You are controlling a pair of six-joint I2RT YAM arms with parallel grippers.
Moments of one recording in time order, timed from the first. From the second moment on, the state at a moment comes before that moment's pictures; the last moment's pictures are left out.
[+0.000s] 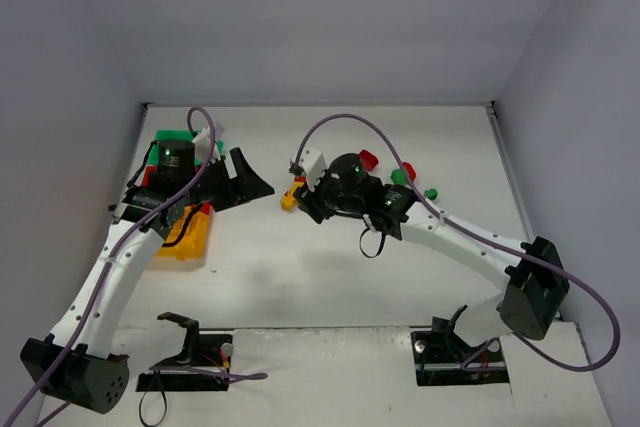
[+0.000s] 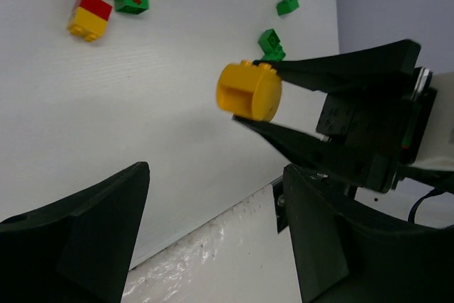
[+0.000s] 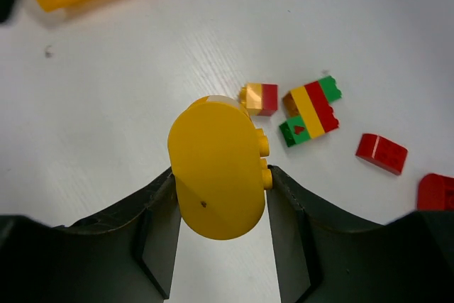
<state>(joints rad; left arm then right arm) -0.26 1.06 1.14 -0.71 0.47 -0.61 0.82 1.45 1.12 -0.19 -0.11 -0.19</state>
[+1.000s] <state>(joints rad) -0.39 1.13 1.15 -0.59 0.58 -0.65 0.95 1.37 1.18 -0.21 -0.17 -0.08</state>
